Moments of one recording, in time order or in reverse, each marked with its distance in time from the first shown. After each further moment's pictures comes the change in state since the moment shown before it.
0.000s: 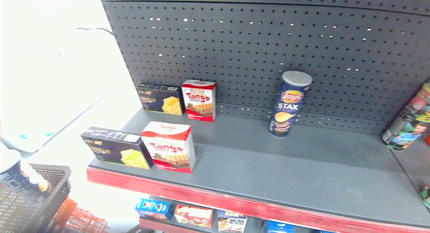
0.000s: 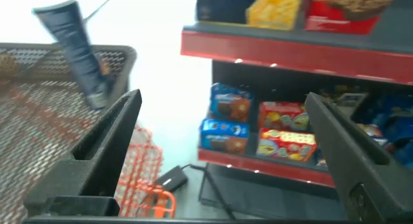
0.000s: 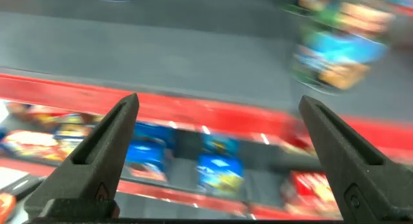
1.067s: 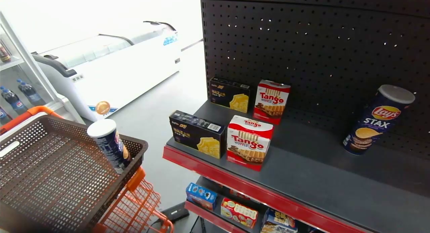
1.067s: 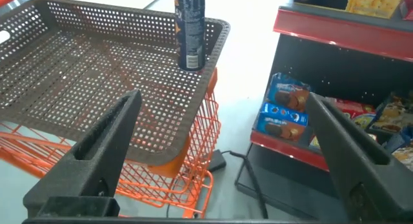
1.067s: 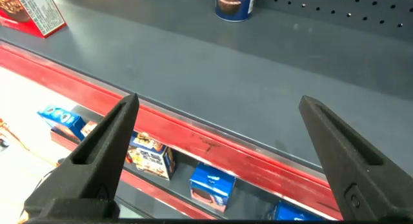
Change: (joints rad) left arm 0.000 0.000 0.000 0.000 -0.005 0.005; right arm 0.000 0.000 0.000 0.000 -0.001 0.000
